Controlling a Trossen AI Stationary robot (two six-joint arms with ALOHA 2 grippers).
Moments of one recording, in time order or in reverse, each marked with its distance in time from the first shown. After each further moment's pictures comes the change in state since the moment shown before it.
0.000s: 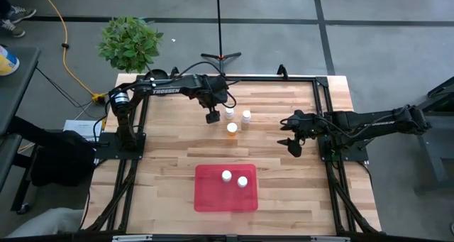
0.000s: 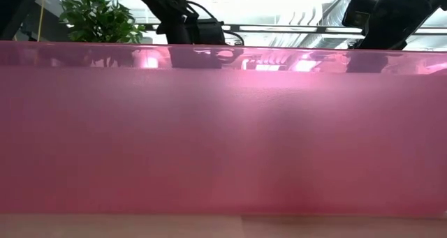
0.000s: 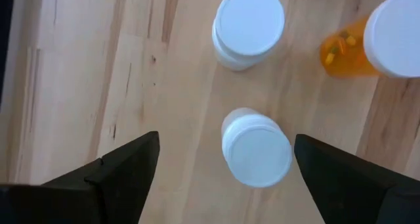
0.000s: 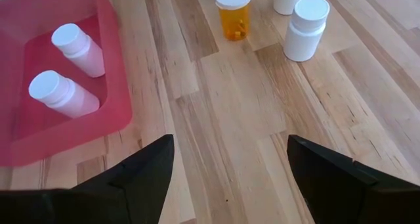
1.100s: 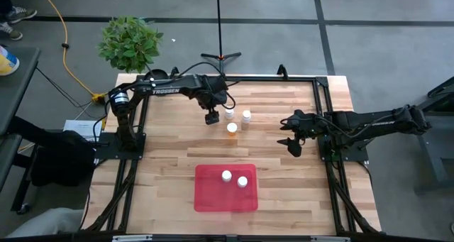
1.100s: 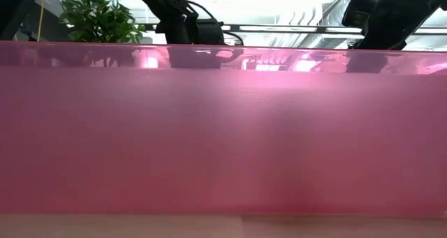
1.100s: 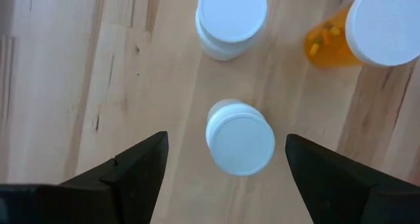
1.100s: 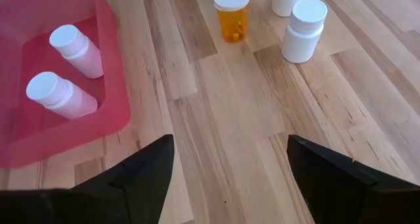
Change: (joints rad) left arm -0.003 -0.004 0.001 -0.034 0.032 -0.016; right arm 0.000 0.000 0.000 0.002 0.007 -0.003
